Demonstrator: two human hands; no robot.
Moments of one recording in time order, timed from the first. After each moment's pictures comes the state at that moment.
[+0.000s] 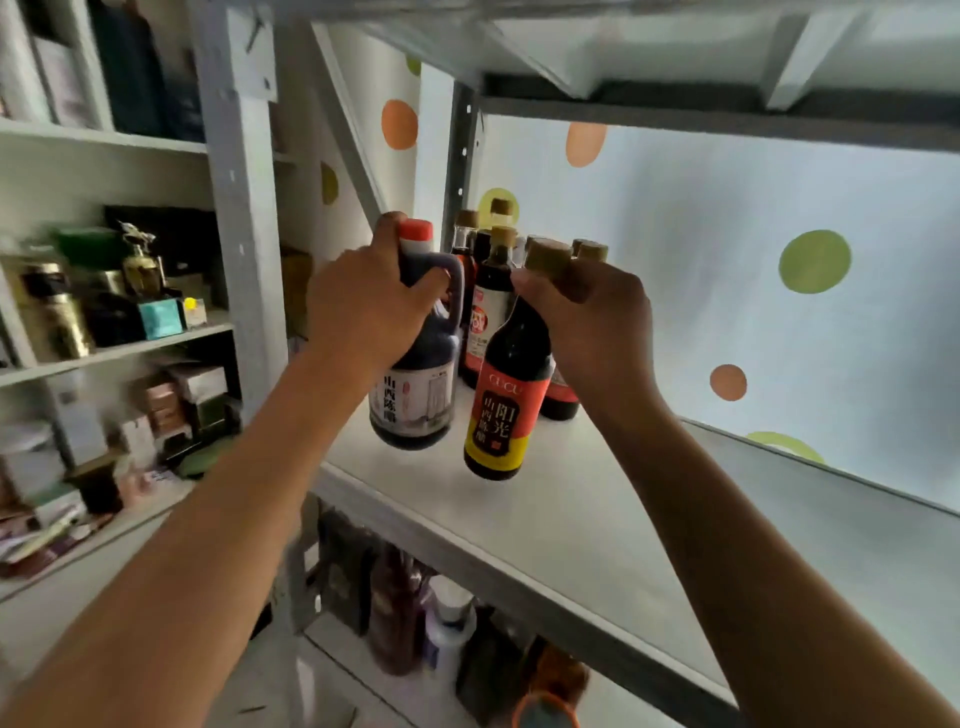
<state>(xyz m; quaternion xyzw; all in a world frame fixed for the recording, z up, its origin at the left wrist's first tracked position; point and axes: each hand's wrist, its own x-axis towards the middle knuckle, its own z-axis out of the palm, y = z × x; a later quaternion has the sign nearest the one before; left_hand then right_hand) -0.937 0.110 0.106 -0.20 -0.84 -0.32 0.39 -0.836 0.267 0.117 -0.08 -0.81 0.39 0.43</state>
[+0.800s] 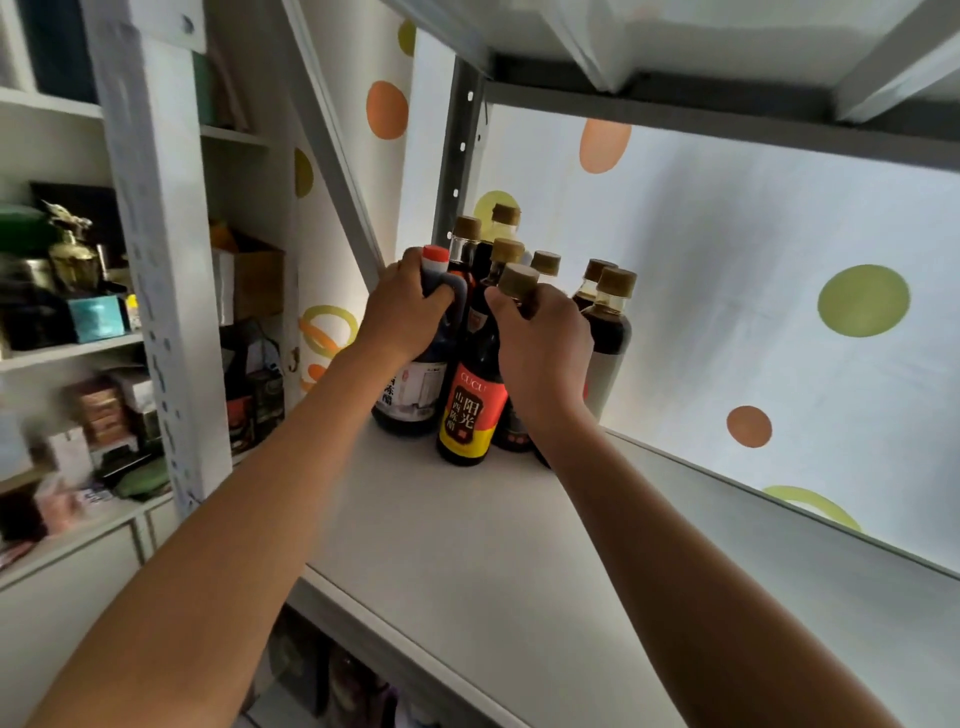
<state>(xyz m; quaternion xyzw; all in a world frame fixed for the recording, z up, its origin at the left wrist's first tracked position) -1.108 0.192 0.074 -0.24 -0.83 -0.46 0.19 -0.975 0.292 0.091 -0.15 -0.82 0.34 0.44</state>
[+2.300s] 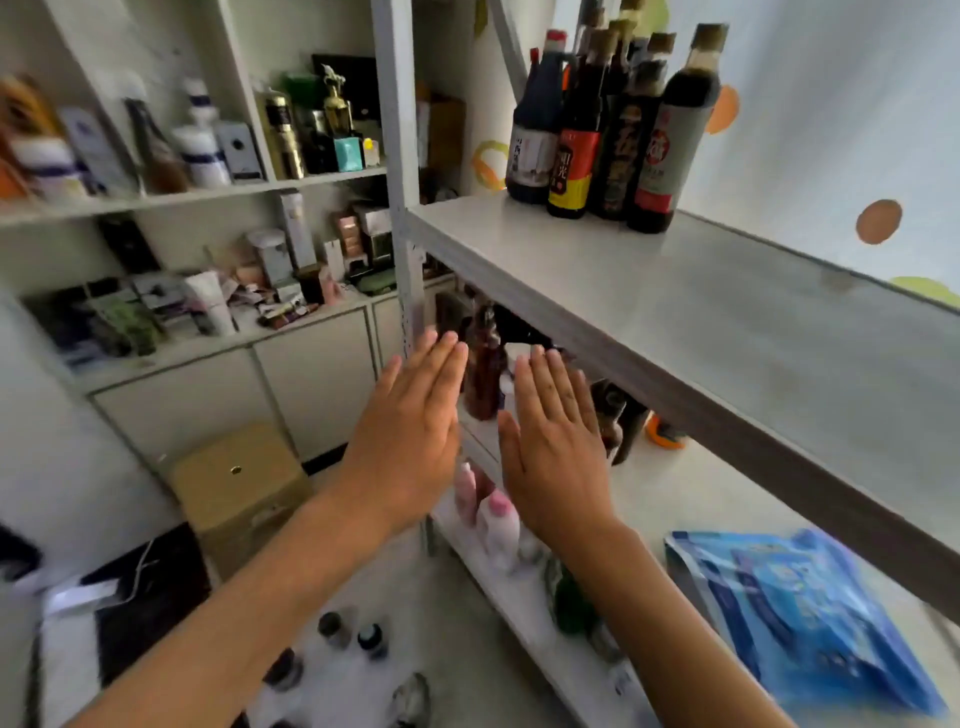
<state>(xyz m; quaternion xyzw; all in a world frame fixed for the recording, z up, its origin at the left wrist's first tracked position) -0.628 0.067 -0.105 -0.19 -0.95 -0.16 0.20 -0.622 0.230 -0.124 0.10 -0.97 0.12 0.20</state>
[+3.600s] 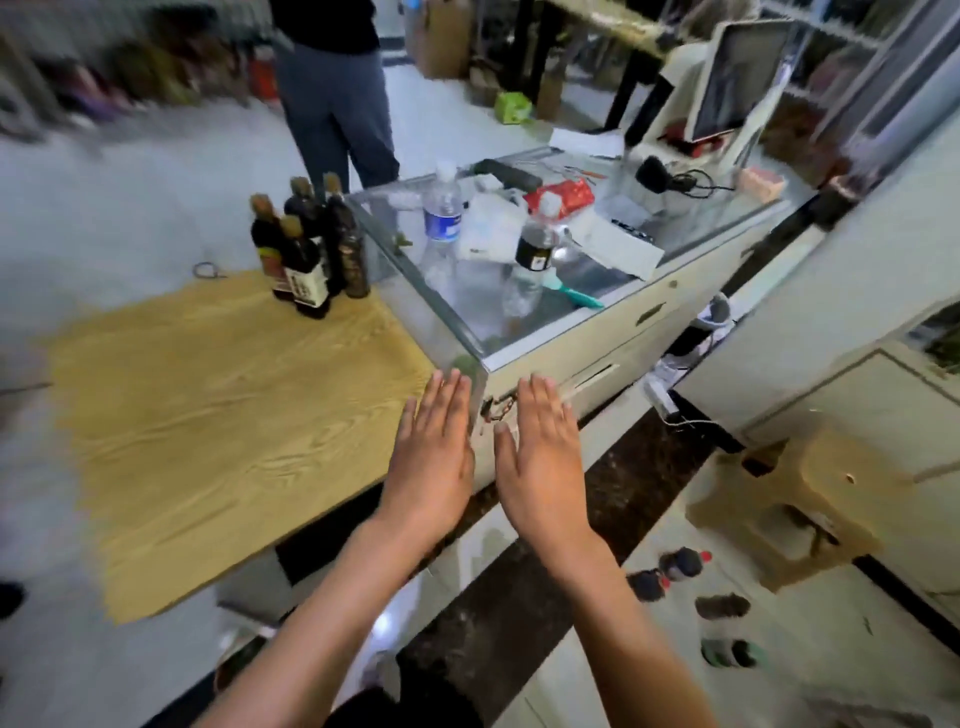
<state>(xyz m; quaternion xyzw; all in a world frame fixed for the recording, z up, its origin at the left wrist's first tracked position) 0.174 -0.279 -0.231 0.57 -0.77 -0.17 0.22 0.043 -0.262 -0.221 0.68 -0.70 0.21 -0.07</state>
